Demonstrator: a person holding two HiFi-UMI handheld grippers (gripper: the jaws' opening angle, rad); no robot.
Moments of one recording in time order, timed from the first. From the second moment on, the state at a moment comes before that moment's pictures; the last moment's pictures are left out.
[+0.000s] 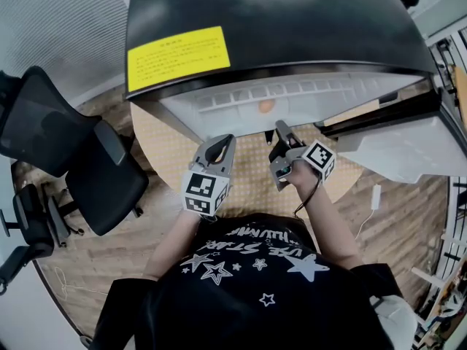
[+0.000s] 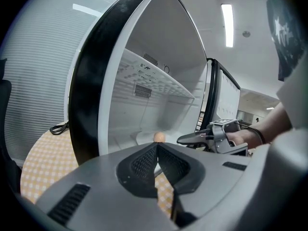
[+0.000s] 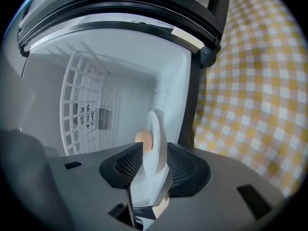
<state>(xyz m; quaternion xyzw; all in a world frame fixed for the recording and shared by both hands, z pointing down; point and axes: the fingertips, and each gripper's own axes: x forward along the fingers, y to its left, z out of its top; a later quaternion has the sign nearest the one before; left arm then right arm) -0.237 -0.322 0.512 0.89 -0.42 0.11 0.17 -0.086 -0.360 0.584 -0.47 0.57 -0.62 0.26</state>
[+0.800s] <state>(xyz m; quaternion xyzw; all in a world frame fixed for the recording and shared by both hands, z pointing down) -0.235 -0.316 0.511 0.89 -0.41 0.11 0.16 -0.095 -0.367 0.589 -0.46 0.57 -0.63 0.25</state>
